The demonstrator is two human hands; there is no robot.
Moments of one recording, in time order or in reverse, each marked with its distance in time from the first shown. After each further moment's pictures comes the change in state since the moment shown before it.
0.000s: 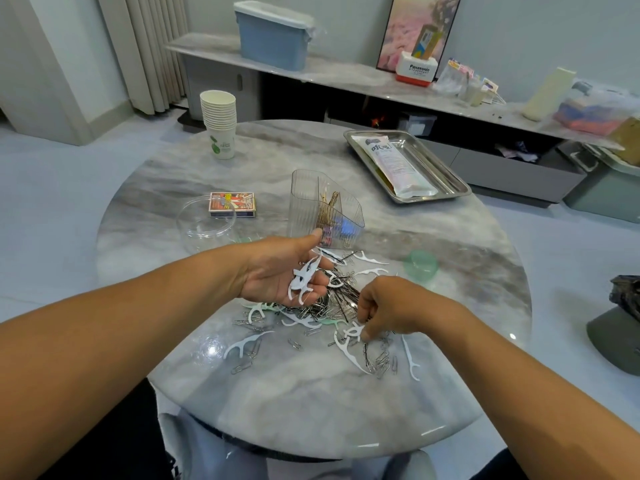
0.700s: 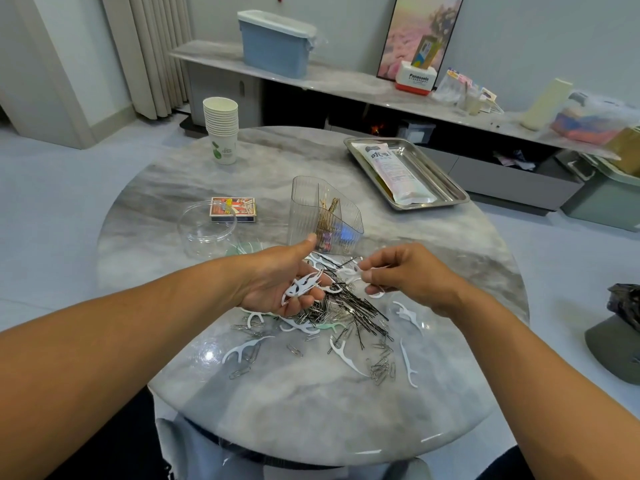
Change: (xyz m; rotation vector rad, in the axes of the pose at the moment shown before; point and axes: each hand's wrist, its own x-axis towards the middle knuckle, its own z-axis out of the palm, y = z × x) left_hand 0.005 -0.004 0.001 0.090 0.079 -0.052; right_hand -0.009 0.012 -0.031 0.858 0.248 -0.100
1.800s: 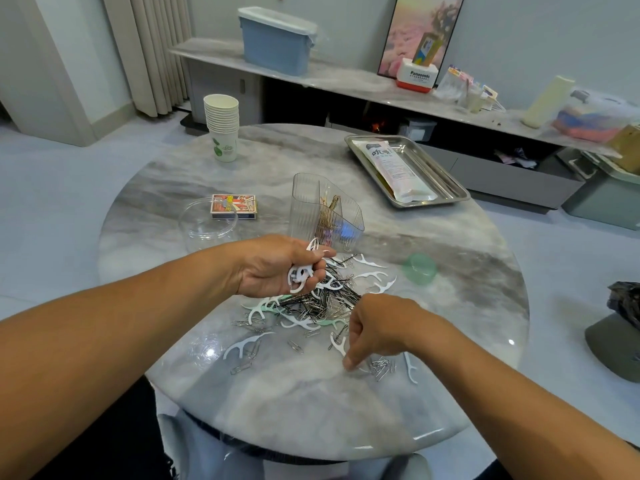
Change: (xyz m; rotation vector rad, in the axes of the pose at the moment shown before) left_hand 0.003 0.002 -0.011 -0.259 -0.144 0.182; right_hand -0.022 0.000 0.056 -0.990 -0.280 0.182
